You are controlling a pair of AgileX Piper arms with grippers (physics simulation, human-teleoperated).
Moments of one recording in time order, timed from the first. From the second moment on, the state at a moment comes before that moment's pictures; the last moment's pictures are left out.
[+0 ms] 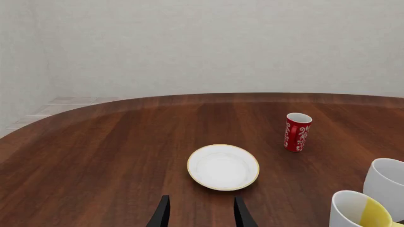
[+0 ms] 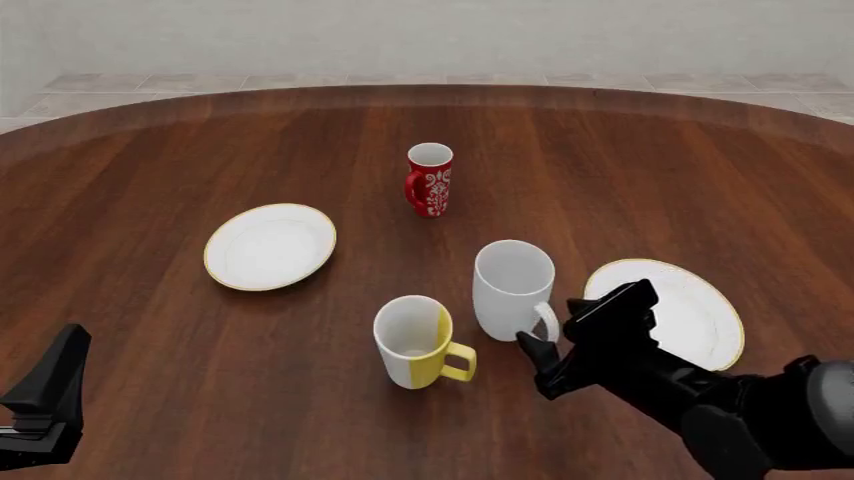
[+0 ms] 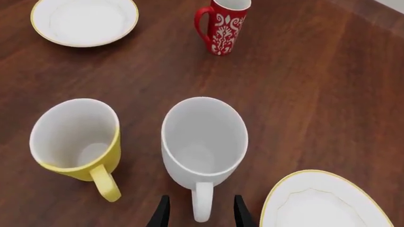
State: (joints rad) left arm 0.00 0.00 0.00 0.00 0.00; right arm 0.47 1.58 -0.30 -0.71 -0.16
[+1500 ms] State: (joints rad) left arm 0.00 0.00 0.00 0.00 0.00; right arm 0.44 1.41 -0.31 -0.58 -0.19
